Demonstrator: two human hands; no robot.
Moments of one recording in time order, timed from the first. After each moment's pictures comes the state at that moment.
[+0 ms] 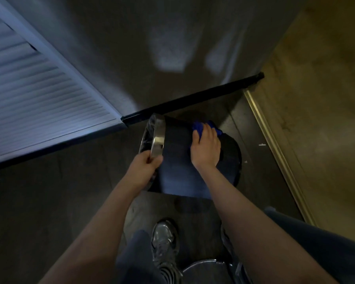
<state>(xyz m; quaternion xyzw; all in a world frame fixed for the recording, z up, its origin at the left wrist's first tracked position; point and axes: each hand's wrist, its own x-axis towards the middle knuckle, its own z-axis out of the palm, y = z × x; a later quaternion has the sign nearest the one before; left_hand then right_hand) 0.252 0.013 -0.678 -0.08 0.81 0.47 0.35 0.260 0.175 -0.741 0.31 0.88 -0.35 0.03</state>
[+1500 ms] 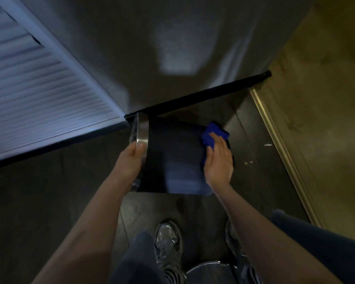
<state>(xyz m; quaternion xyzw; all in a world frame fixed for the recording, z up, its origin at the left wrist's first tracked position) 0.233 -0.012 -0.673 -0.16 0.79 0.51 0.29 0.305 0.180 -0.778 0.25 0.91 -0.34 -0.05</state>
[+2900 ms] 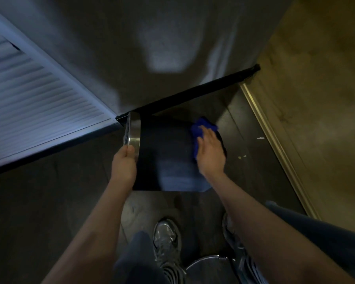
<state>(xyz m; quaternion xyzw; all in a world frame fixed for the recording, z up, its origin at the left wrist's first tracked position) 0.242 0.000 -0.687 -0.19 0.83 0.48 0.21 0.291 0.190 -0.767 0.24 0.91 -0.34 0.00</state>
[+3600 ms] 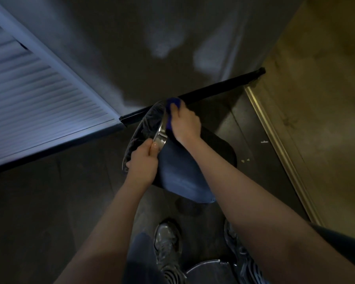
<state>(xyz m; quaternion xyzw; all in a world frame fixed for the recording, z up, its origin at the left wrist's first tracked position) 0.242 0.028 -0.677 -0.04 0.88 0.43 0.21 0.192 0.155 -0.714 0.23 0.88 -0.41 0.02</state>
